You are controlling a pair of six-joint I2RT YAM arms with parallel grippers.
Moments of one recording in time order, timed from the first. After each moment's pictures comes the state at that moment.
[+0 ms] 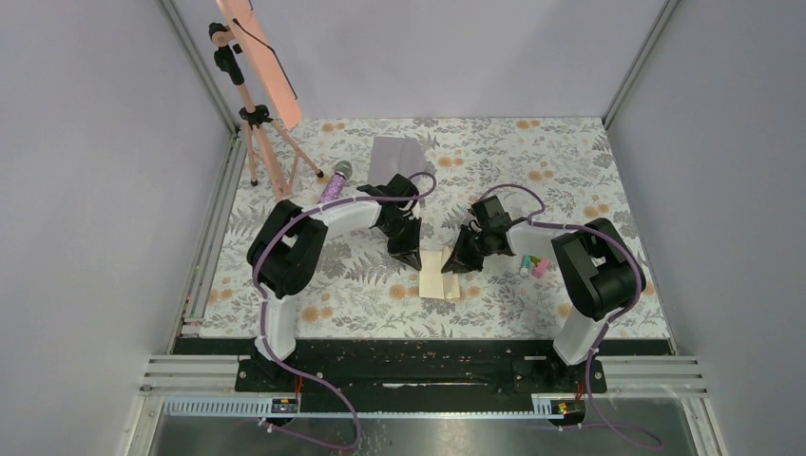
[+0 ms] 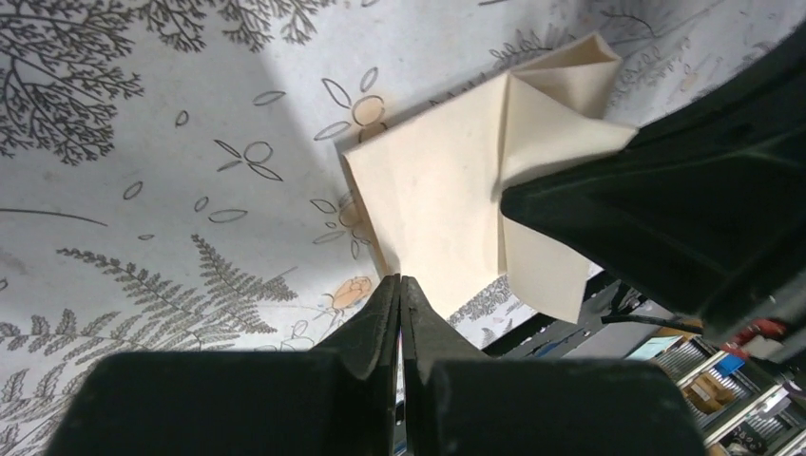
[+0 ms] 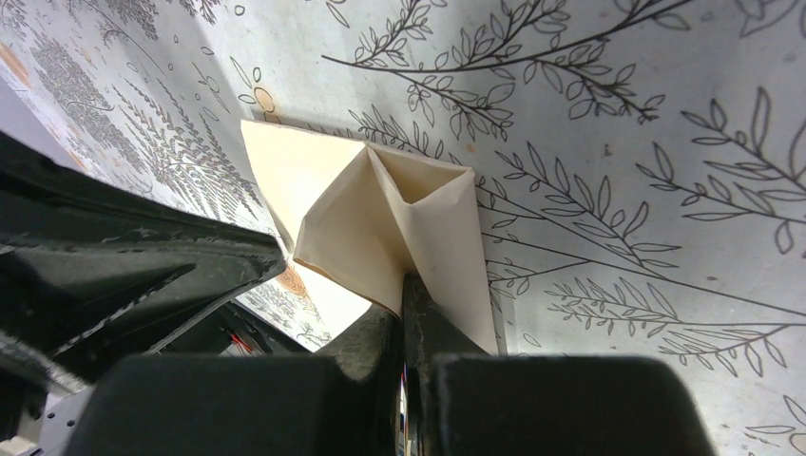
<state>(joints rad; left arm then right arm) -0.63 2.00 1.38 -0.64 0.46 -0.54 0.44 1.75 0.83 -0.19 -0.46 0.81</state>
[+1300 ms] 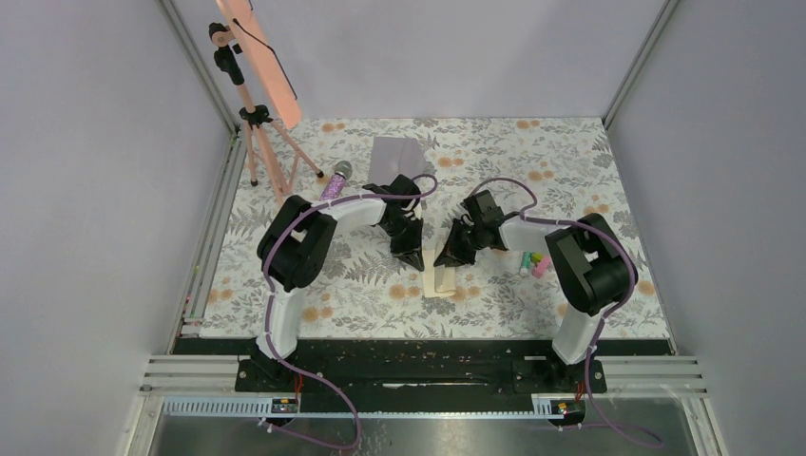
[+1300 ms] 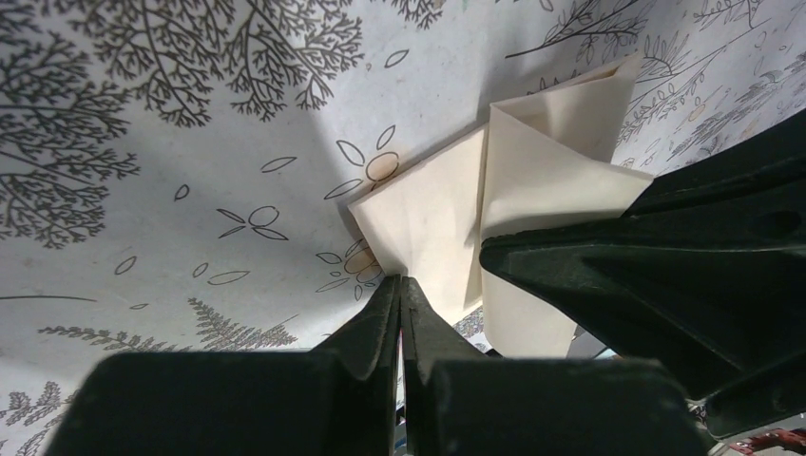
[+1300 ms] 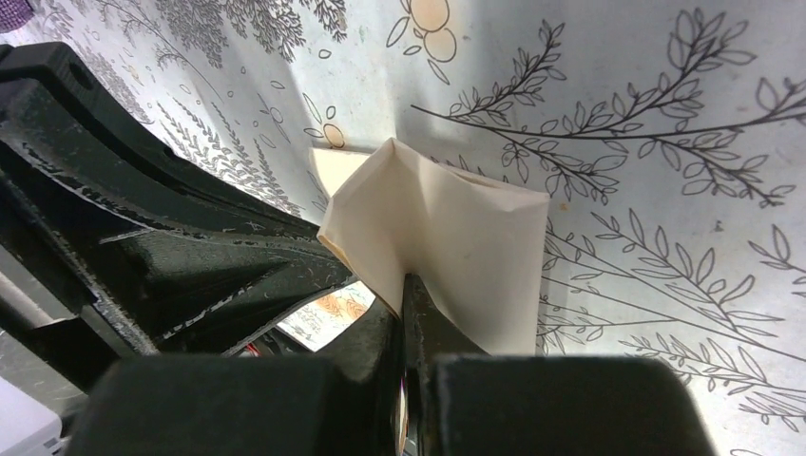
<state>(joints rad) -0.63 2.10 1.43 -0.65 0.50 -0.56 0.47 1.79 0.91 -0.17 -0.46 0.83</state>
